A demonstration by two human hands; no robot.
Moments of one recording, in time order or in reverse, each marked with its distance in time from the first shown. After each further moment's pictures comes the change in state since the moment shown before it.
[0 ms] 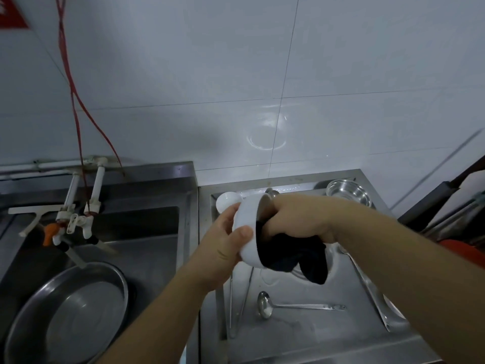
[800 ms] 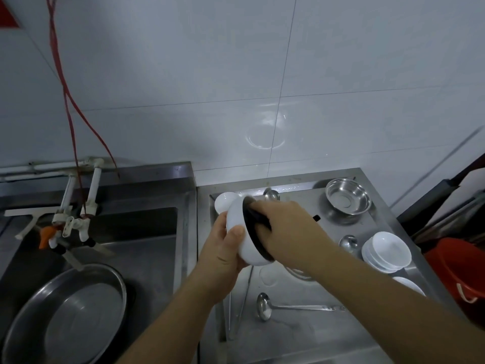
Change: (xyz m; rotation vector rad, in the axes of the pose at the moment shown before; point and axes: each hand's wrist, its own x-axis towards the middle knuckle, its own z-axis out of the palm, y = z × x) left_hand 0.004 -0.012 0.009 -0.116 0.195 0.035; right_hand 0.011 0.020 0.040 -0.433 0.585 -0.343
